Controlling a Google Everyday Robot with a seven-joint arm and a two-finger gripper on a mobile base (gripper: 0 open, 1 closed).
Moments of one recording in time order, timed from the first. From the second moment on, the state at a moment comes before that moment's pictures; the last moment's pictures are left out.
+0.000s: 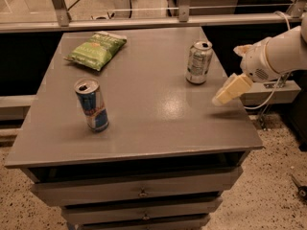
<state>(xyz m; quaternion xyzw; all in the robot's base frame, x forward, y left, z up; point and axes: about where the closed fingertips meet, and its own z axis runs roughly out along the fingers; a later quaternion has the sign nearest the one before) 0.595 -0.224 0.877 -0.50 0.78 0.04 0.37</state>
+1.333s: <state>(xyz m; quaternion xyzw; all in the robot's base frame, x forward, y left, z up) 0.668 -0.150 0.855 -0.45 0.72 0.22 0.49</state>
